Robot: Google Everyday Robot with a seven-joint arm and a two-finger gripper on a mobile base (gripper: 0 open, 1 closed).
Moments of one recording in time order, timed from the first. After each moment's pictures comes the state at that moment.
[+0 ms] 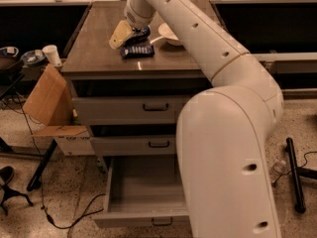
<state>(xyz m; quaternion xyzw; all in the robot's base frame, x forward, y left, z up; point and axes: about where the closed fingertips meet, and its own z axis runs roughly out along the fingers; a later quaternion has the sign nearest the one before) 0.837 0.077 0.886 -0.41 0.85 0.05 0.34</state>
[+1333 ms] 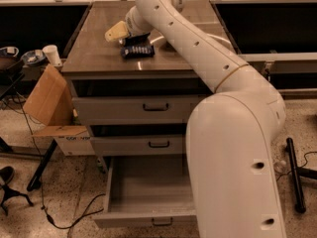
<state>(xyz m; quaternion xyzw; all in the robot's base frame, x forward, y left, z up) 0.887 0.084 0.866 -0.24 0.86 0.12 0.43</state>
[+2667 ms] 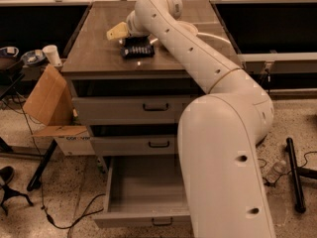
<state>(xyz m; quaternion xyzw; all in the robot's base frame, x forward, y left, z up) 0.917 0.084 0.852 -0.21 0.86 0.13 0.45</state>
